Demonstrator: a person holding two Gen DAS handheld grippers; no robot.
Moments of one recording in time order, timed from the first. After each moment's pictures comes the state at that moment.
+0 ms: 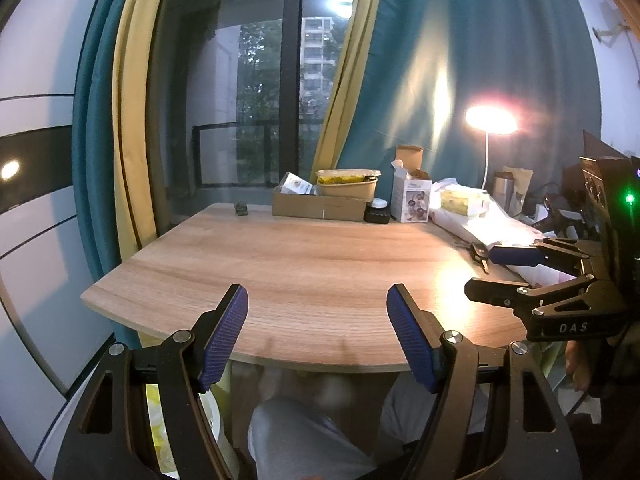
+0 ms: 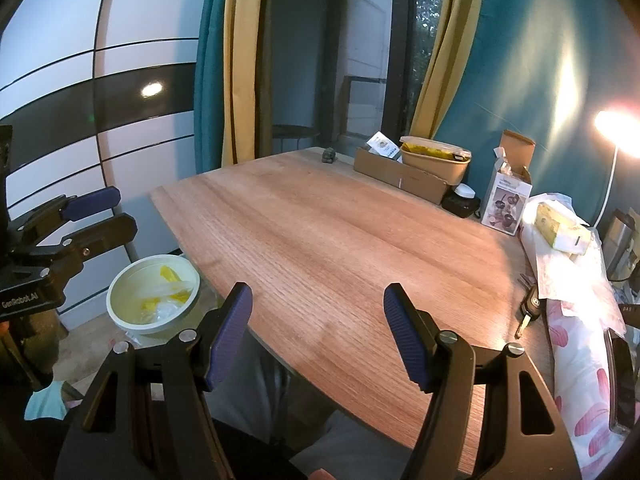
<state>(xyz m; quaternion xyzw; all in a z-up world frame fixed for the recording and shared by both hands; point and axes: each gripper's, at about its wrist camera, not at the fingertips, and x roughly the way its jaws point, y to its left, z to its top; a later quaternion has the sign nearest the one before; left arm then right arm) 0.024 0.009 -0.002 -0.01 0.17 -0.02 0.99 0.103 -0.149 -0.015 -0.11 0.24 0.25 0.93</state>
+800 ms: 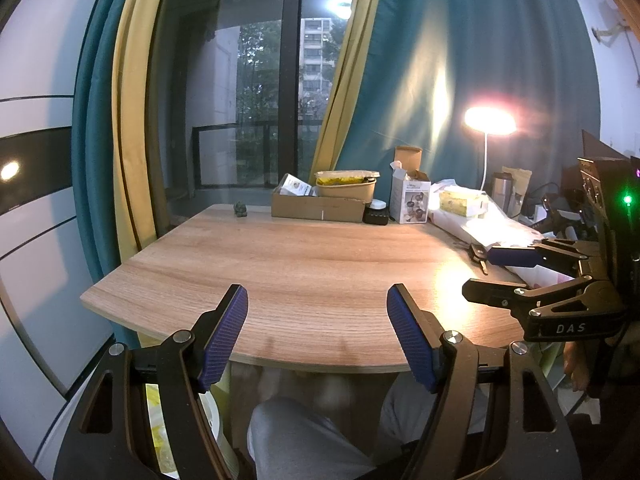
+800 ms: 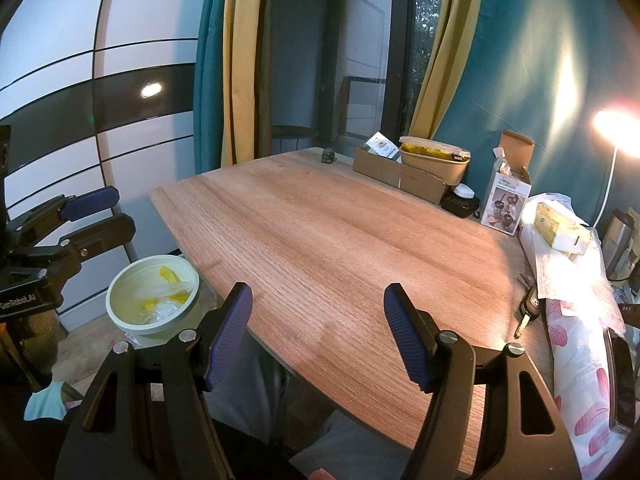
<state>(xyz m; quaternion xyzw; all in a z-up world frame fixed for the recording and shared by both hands) 0.023 0.009 -0.003 -0.01 0.17 -0.02 0.99 0.103 -0.150 -0.016 -0.11 0.24 0.25 0.93</state>
